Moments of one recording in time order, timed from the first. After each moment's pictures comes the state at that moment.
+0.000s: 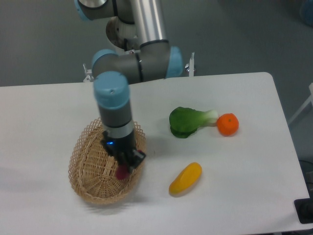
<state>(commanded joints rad) 2.32 -1.89 -1.63 -0.90 1.54 0.88</state>
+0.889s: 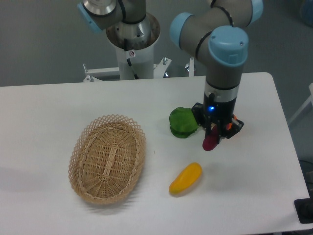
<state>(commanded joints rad) 2.62 -1.85 -1.56 -1.08 1.47 1.25</state>
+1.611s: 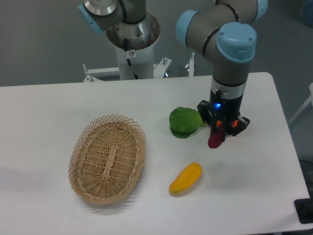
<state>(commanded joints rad) 2.62 -1.85 -1.56 -1.08 1.47 1.25</state>
